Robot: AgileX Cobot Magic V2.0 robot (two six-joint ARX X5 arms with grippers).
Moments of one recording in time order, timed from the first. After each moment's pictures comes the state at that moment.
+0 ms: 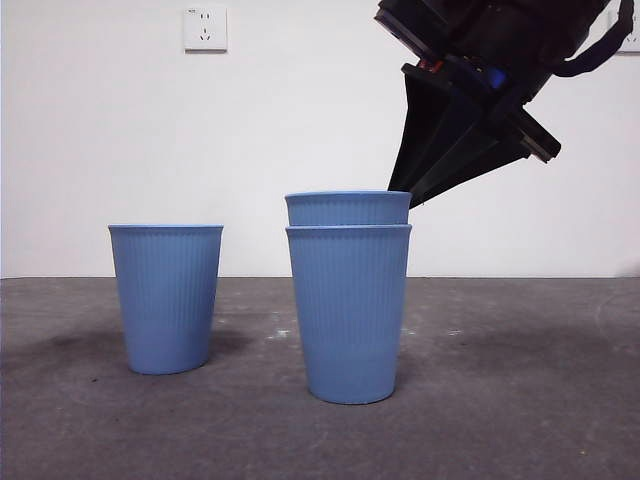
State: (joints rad) left arm -0.35 0.92 1.37 -0.96 0.13 0.00; right arm 0.58 1.39 1.01 -0.55 -0.31 0.12
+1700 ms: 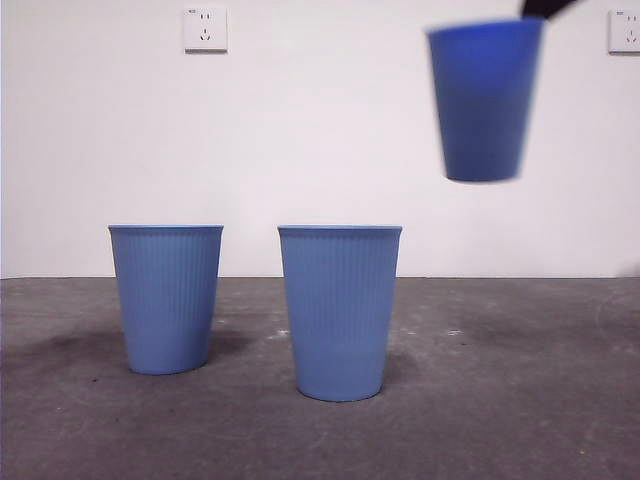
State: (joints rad) left arm -0.35 0.92 1.37 -0.97 0.13 0.00; right arm 0.32 1.21 1.30 -0.85 -0.17 0.06
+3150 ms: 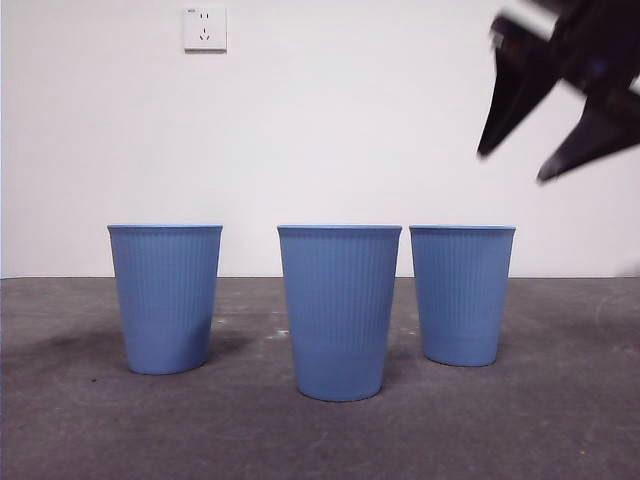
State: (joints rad) left arm -0.35 0.92 1.37 -0.98 0.13 0.00; right arm 0.25 1.28 1.02 -0.54 -0.29 0.06
